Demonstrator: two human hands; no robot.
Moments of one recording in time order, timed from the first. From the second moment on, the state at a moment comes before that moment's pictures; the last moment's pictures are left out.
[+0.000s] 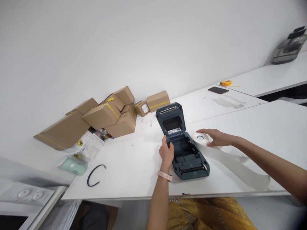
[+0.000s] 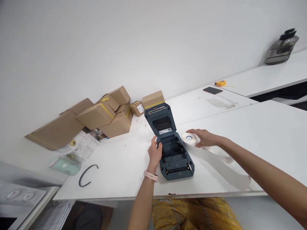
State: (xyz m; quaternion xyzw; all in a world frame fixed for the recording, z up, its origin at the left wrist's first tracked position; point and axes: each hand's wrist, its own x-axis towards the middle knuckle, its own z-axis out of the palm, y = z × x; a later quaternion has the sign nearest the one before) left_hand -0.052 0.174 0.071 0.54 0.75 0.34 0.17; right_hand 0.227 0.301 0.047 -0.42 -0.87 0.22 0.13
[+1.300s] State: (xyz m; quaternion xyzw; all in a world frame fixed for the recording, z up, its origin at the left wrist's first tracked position) left_hand -0.071 0.180 0.065 0.54 0.72 0.37 0.23; right_hand 0.100 0.262 0.115 -0.29 -0.93 0.23 -0.03
